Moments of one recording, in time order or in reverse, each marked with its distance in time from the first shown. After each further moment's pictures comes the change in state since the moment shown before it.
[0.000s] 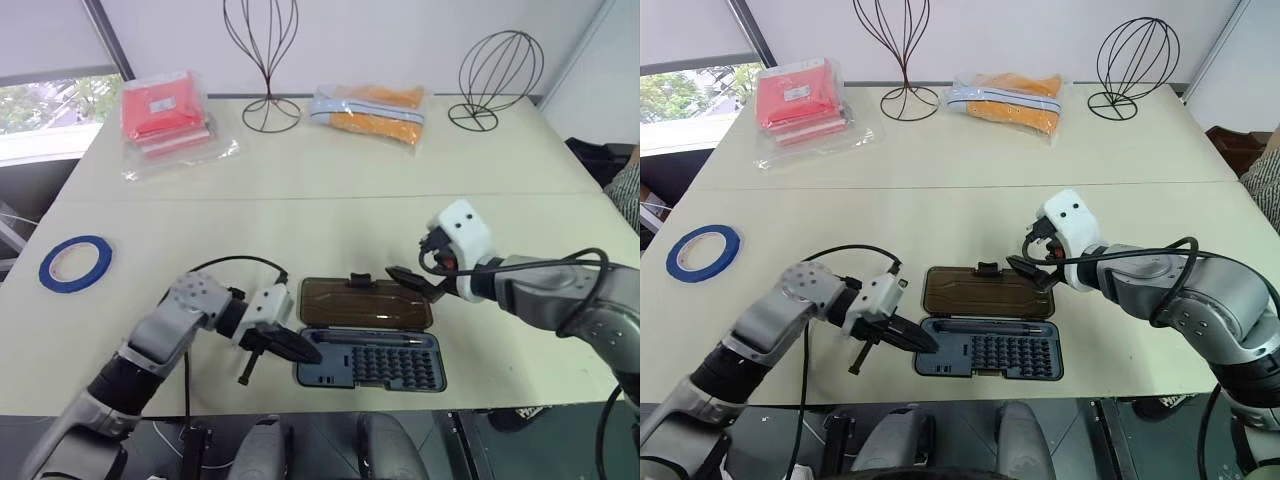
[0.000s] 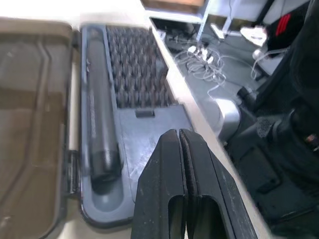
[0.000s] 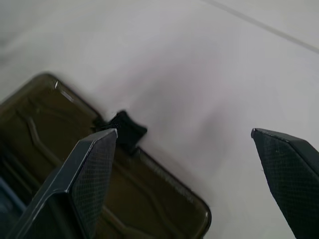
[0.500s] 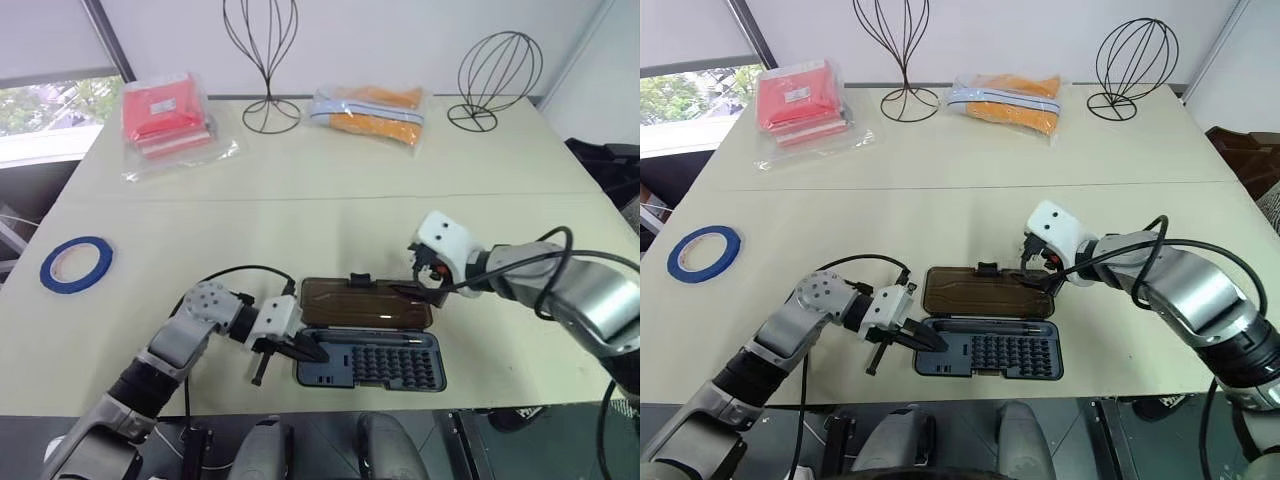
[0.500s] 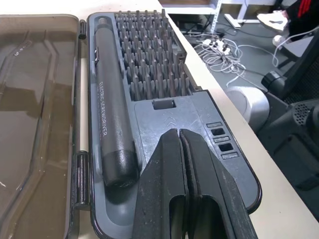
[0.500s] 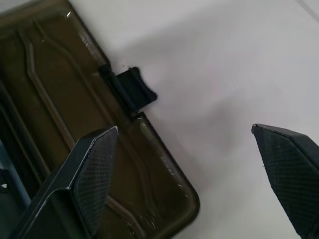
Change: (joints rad) left arm 0.019 -0.054 -0.019 0.109 0.065 -0.189 0.046; right arm -0.107 -0.007 0.230 0.146 -0.482 -0.167 0.495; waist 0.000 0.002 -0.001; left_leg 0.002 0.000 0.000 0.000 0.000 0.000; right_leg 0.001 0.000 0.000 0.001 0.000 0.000
